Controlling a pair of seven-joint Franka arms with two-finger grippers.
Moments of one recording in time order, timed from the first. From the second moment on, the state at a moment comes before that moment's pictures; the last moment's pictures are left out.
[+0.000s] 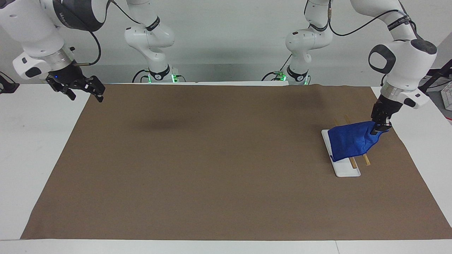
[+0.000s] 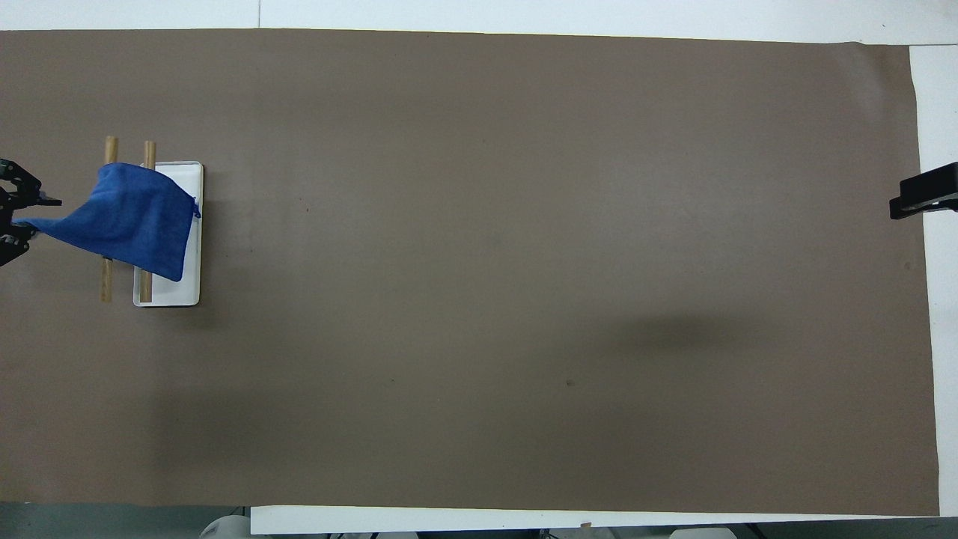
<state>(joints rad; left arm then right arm) 0.13 -0.09 0.00 -2.14 -0.02 2.28 -1.04 0.02 0.00 -0.17 -1.60 -0.03 1.54 -0.06</state>
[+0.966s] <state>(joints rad) 0.10 -0.05 -0.02 -1.74 -0.02 1.71 -0.49 0.02 0.00 -0.17 -1.60 -0.03 1.54 -0.06</state>
